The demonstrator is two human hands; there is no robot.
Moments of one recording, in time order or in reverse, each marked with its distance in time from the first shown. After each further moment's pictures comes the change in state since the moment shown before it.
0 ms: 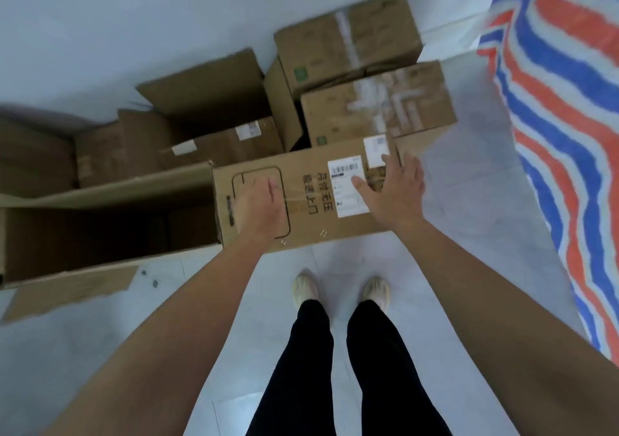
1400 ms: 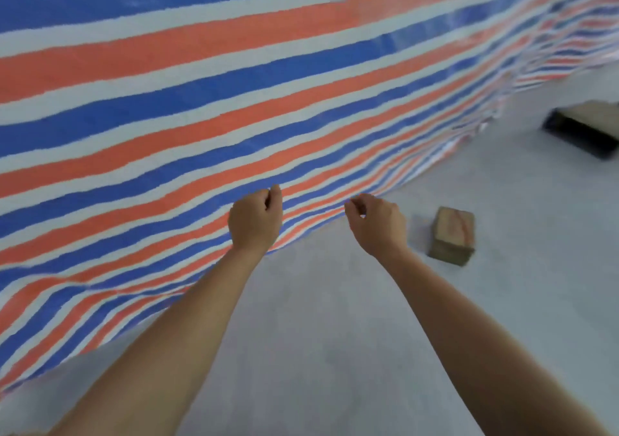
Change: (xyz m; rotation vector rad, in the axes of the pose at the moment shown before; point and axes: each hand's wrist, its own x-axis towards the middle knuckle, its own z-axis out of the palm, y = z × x) left_hand -0.677 0.271 -0.115 -0.398 -0.771 1.843; right_hand -0.817 0.160 -0.091 0.340 1.417 1.303
